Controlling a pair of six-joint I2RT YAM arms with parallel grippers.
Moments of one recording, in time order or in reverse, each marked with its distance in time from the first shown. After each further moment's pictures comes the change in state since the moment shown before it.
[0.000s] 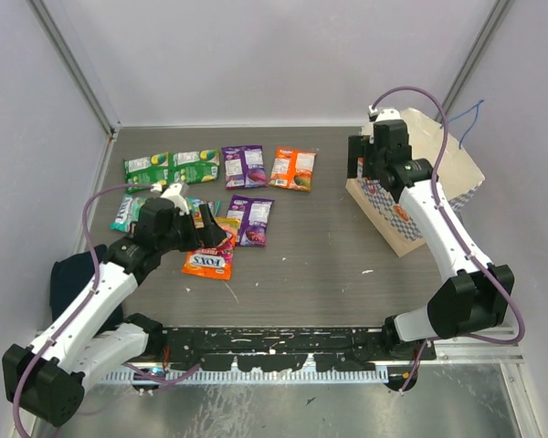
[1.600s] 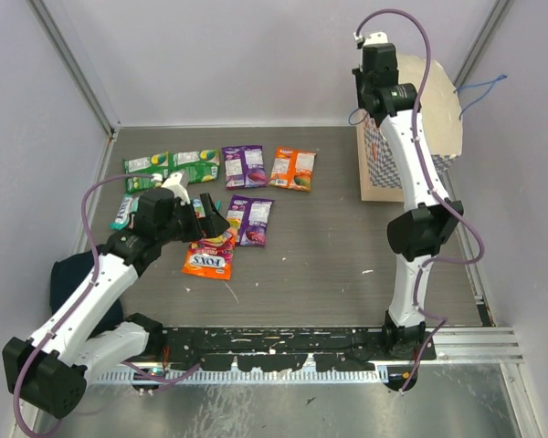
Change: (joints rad) left arm 0.000 0.056 0.085 0.008 0.033 -0.018; right arm -0.004 0.596 0.973 -0.227 0.125 -0.180
